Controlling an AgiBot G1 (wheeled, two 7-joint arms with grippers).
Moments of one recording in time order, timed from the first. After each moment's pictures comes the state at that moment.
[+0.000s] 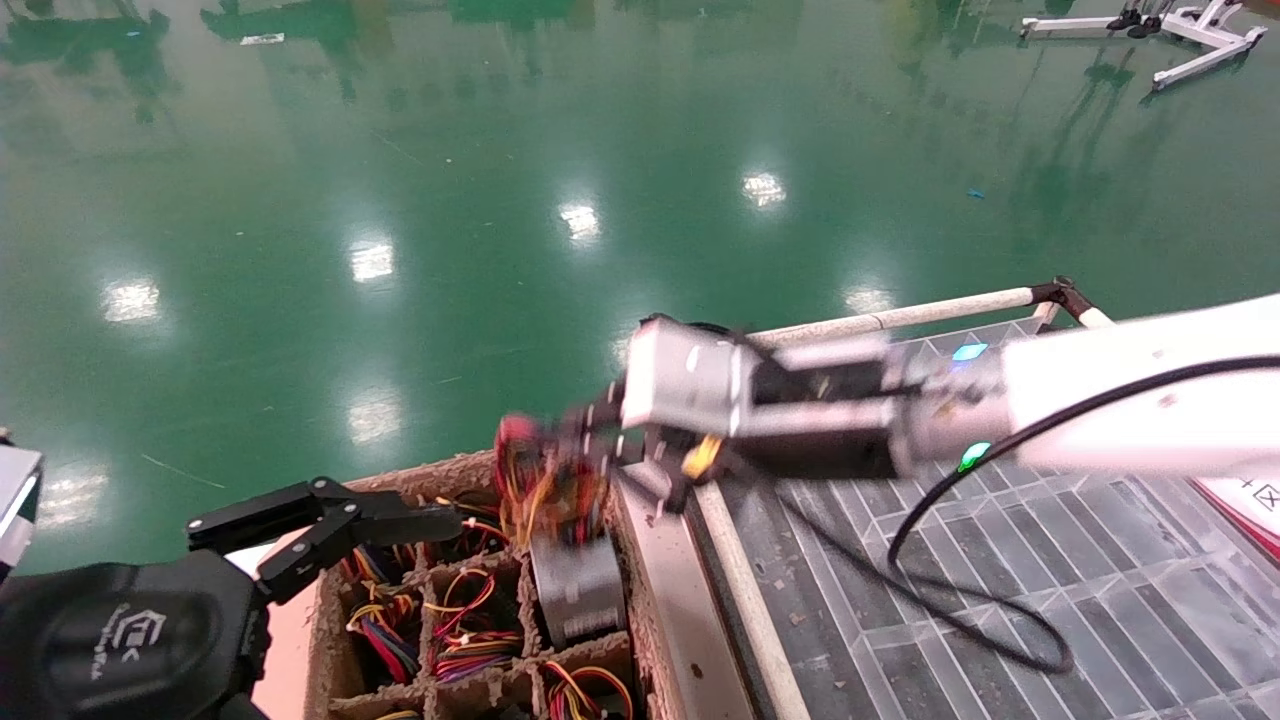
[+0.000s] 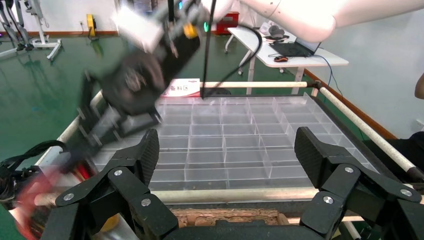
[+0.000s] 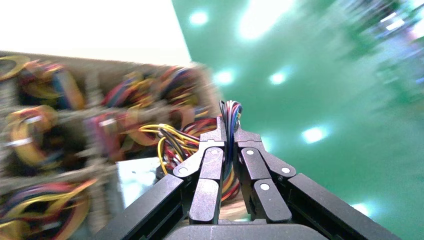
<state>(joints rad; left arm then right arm) -1.08 0.60 0.31 -1.28 0.71 1.48 -0.17 1.55 -1.05 -0.54 1.10 -1.43 -1.26 0.04</state>
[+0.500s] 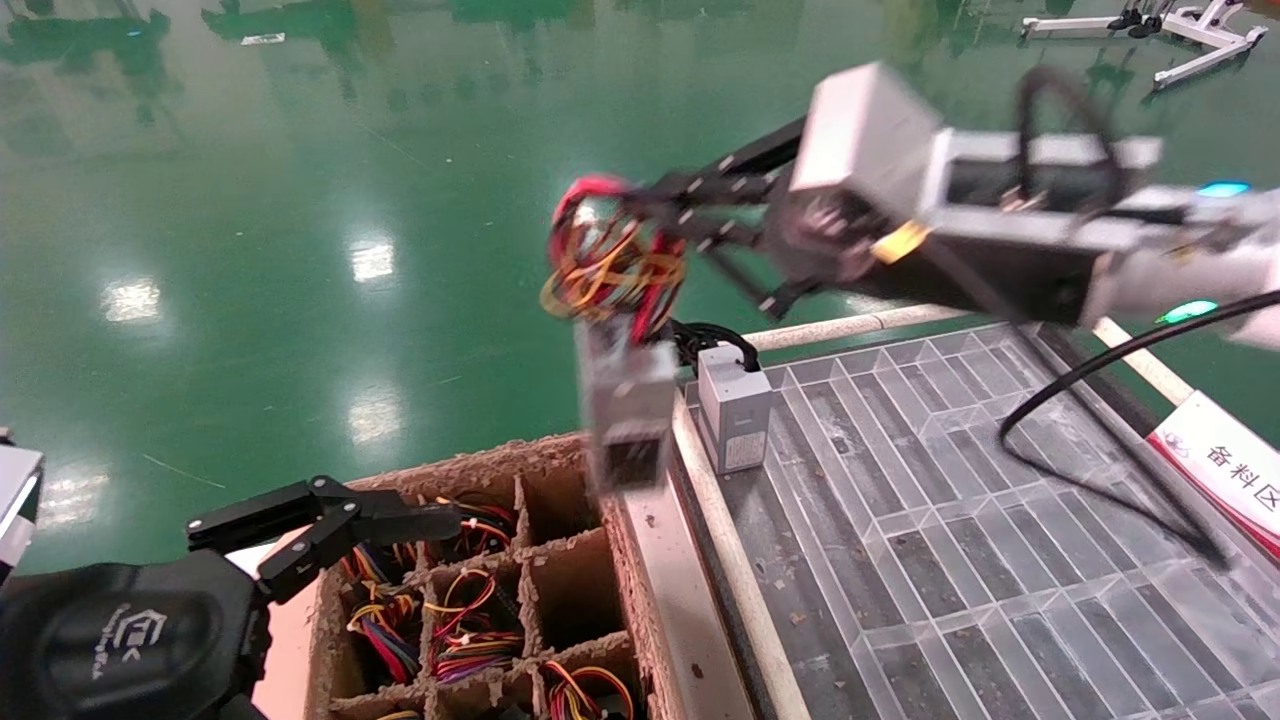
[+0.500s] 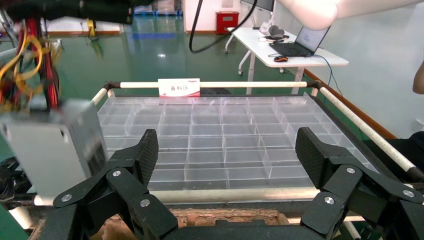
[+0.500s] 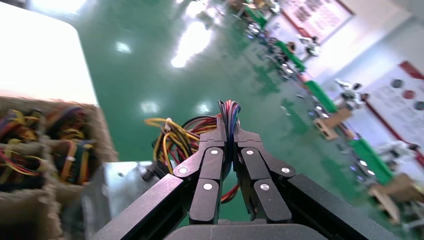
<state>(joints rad) -1.08 0.60 0.32 -1.28 0.71 1.48 -0.17 1.61 -0.92 -0.39 1.10 -1.31 -1.23 -0.08</state>
